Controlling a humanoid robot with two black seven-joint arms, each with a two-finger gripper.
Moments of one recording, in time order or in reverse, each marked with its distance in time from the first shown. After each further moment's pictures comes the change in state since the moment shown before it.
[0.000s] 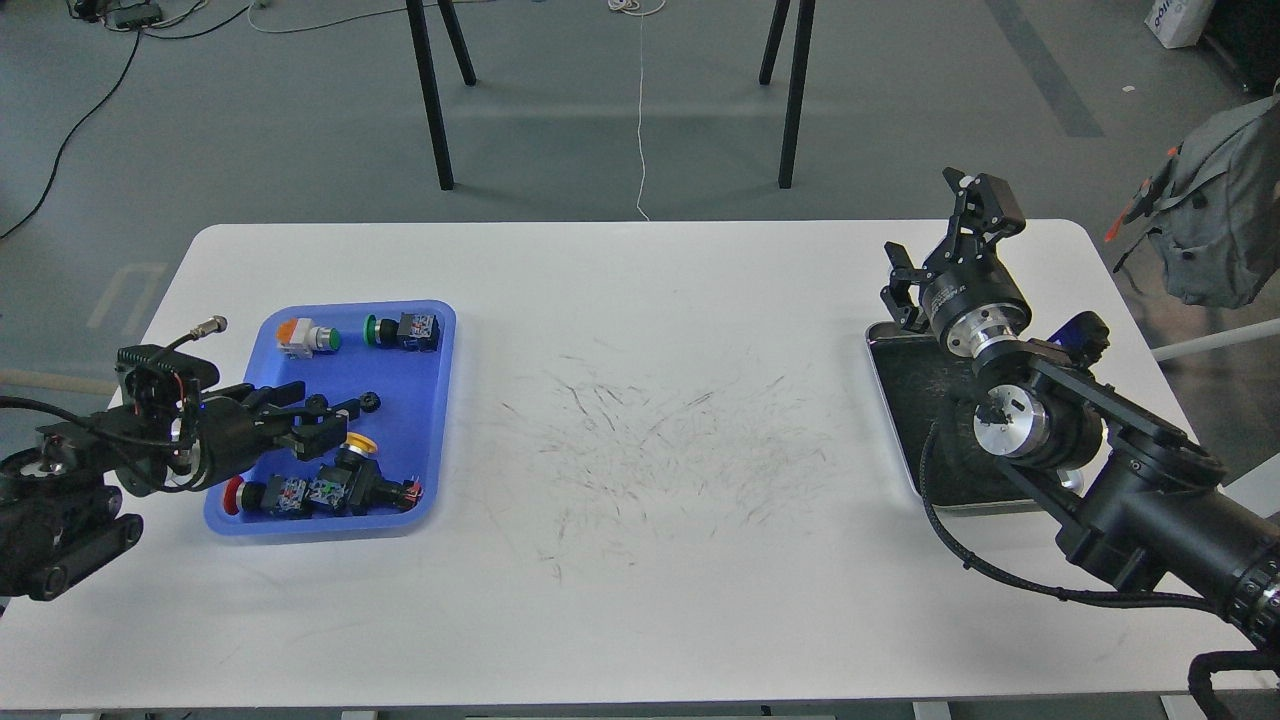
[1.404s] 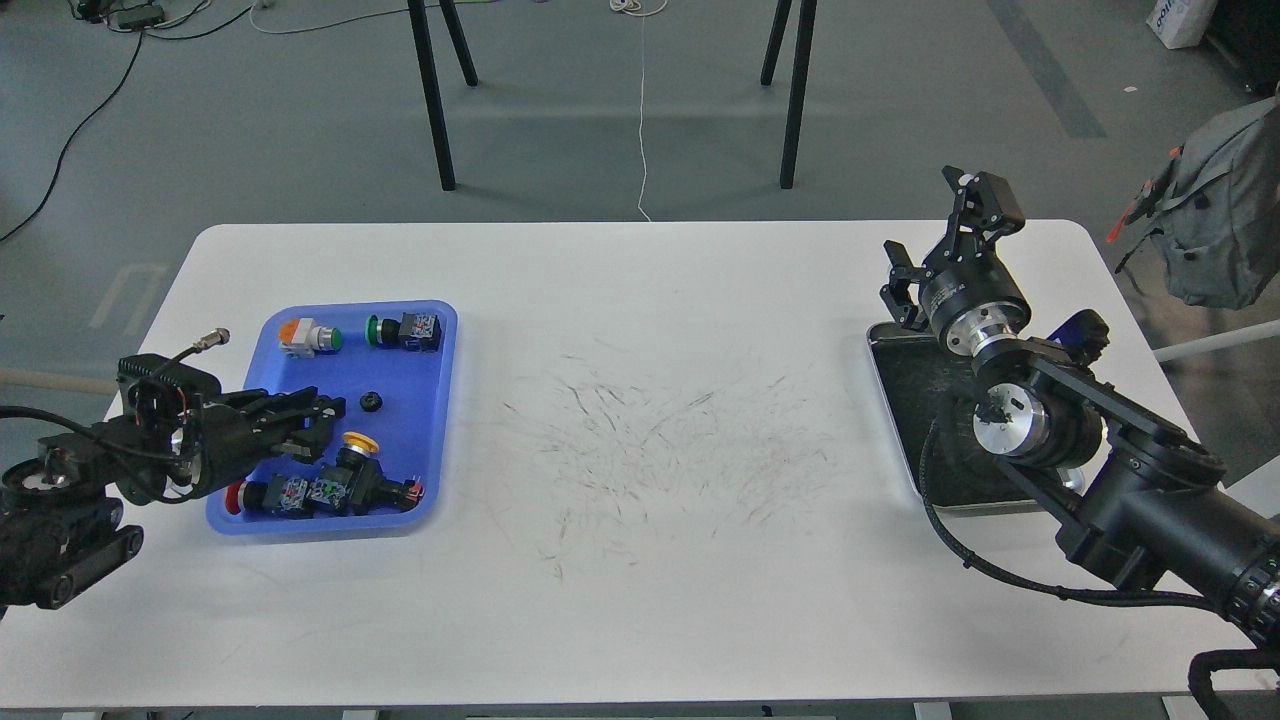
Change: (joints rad) left arm 0.012 -0.033 0.045 0.054 -0.001 0.046 0.000; right arm 0.001 0.000 -0.002 0.000 -0.001 -0.001 0.000
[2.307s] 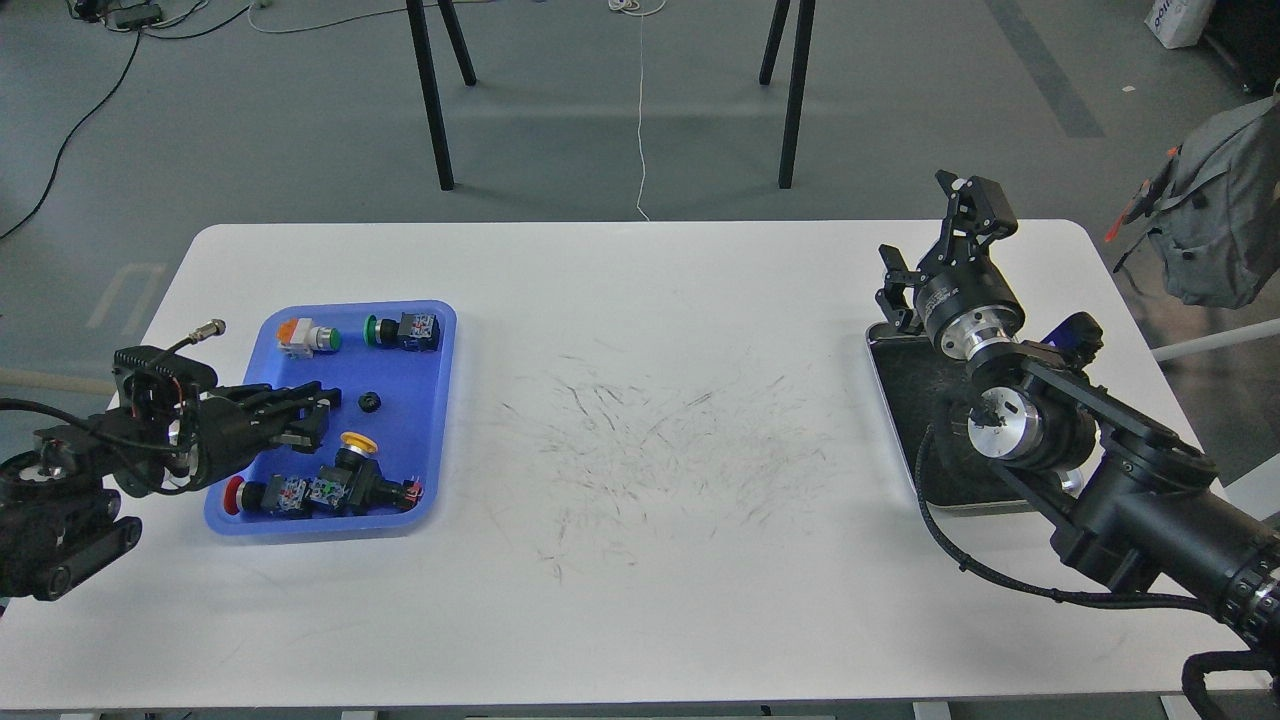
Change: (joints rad) left arm -0.019 0.015 -0.008 -0.013 -0.022 -0.002 -0.001; right arm -0.003 0.012 -0.002 -0.009 -0.012 0.000 0.000
